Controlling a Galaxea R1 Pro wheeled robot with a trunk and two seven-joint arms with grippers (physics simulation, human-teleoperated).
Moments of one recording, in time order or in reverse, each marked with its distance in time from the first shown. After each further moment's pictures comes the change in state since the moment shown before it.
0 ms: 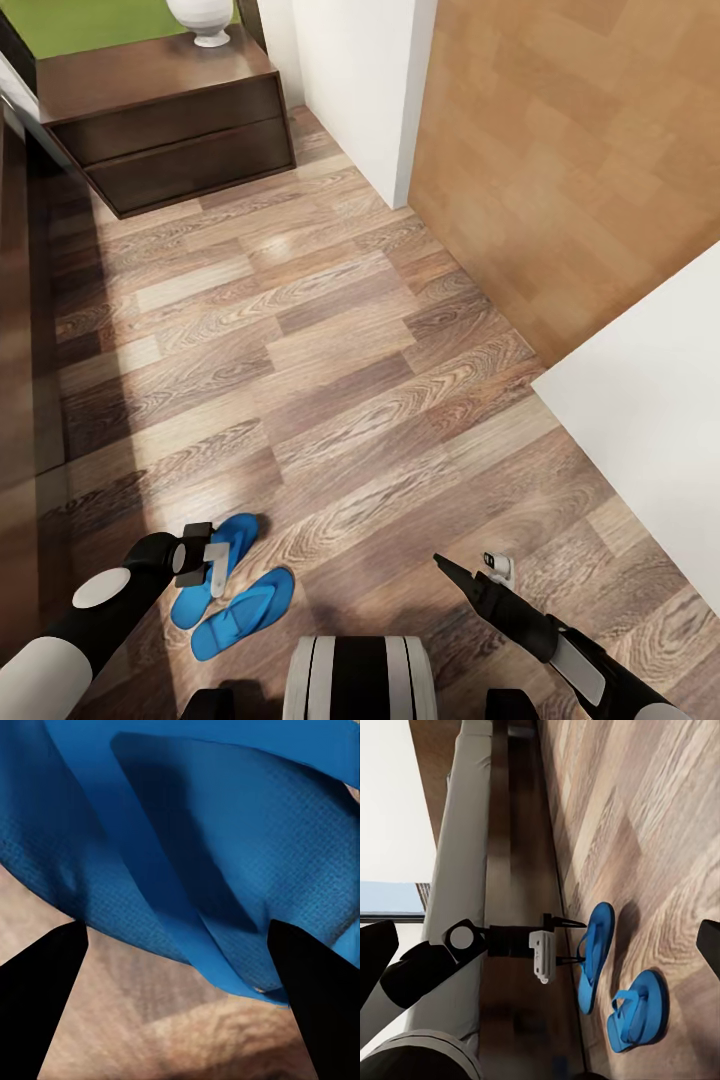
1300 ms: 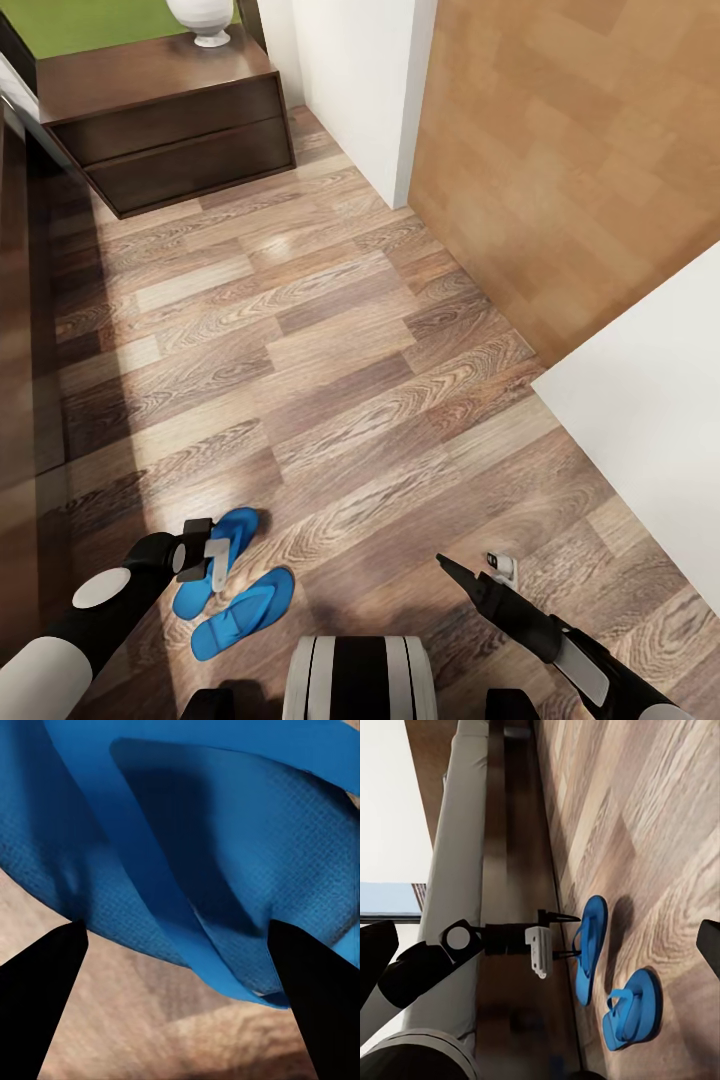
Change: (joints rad) left arm 0.000 0.000 0.000 0.000 -0.001 0.001 0.054; right arm 0.001 -0.009 0.000 0.002 -0.003 0.000 -0.002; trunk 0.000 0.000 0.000
